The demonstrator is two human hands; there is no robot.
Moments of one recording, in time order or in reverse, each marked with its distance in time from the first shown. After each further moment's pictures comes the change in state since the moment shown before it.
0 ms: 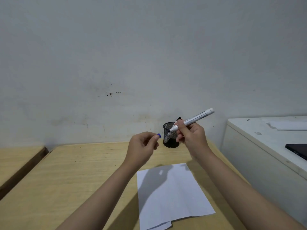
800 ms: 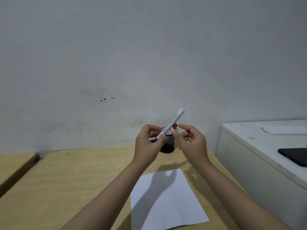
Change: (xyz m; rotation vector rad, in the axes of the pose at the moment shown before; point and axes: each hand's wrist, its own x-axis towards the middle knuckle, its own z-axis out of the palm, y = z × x) left_hand 0.019 0.016 0.040 -0.098 0.087 0.068; right_hand -0.005 0.000 -0.019 -0.265 0.122 -0.192
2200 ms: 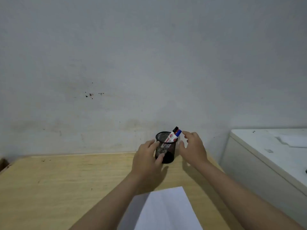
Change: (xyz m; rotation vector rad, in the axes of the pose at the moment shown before) left_hand 0.057 -0.135 0.027 0.662 -0.209 0.075; right_hand 0.101 0.129 0.009 -0.773 -0.139 -0.016
